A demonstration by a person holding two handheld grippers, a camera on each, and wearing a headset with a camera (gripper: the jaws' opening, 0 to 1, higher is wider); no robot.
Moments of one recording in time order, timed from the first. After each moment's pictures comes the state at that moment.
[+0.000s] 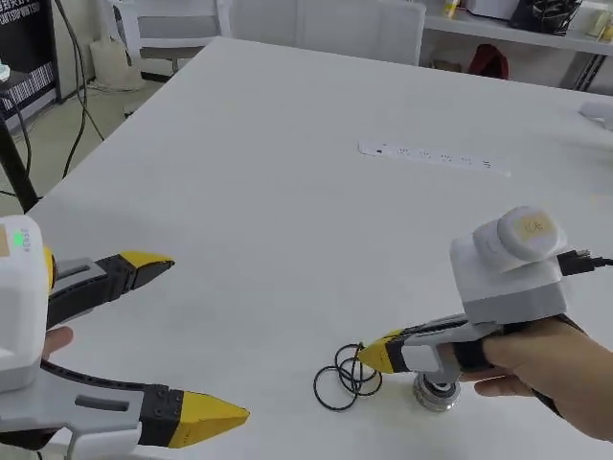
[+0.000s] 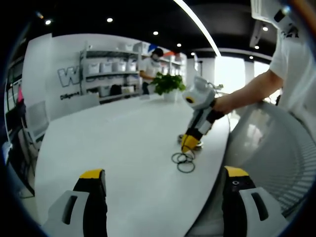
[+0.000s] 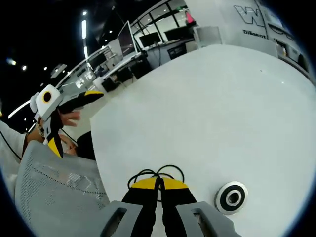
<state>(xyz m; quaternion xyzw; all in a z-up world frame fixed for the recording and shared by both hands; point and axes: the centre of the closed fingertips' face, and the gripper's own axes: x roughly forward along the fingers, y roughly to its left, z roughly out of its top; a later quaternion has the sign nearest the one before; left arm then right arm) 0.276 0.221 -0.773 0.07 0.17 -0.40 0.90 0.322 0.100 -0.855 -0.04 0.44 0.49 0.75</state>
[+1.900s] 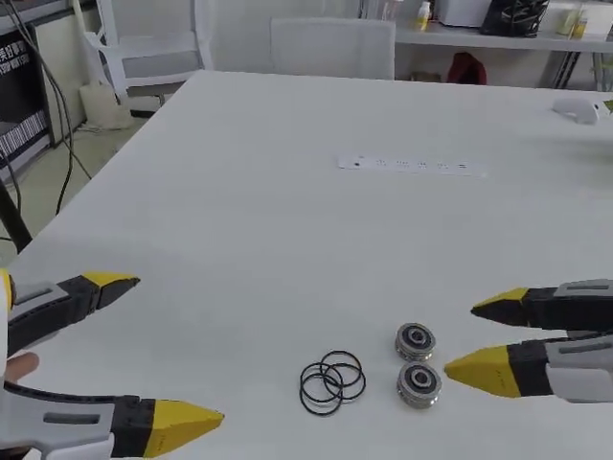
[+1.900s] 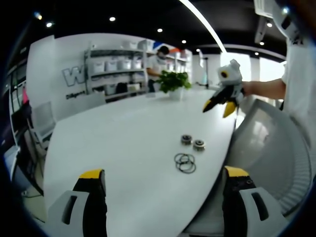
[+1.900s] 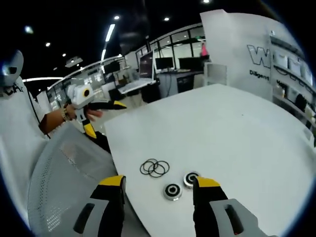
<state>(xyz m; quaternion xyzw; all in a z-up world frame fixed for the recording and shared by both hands) 0.269 0.223 -0.755 0.08 0.18 -0.37 0.91 0.284 0.006 -0.751 -0.10 0.29 0.52 0.80</state>
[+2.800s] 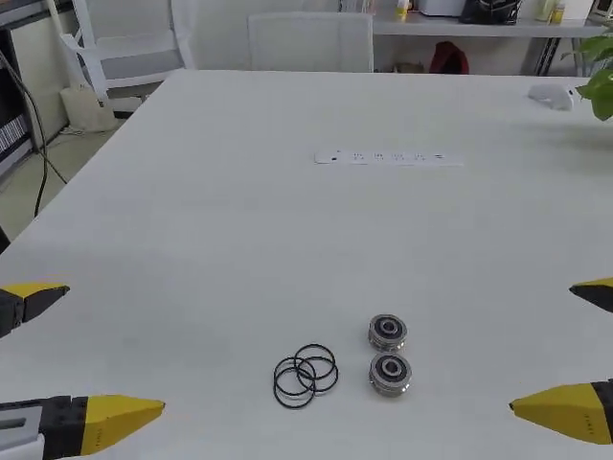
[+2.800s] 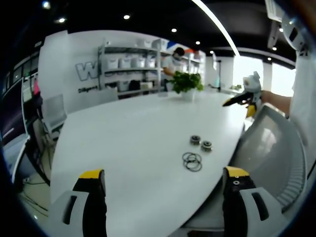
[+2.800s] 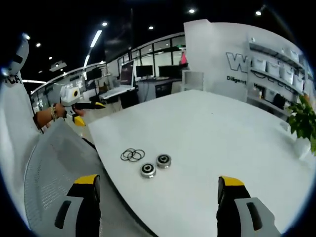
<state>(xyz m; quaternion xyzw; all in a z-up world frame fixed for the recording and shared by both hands) 0.264 0.245 -0.751 0.06 0.19 -0.32 0.93 0.281 -0.078 -0.751 -0.09 0.26 0.43 0.86</state>
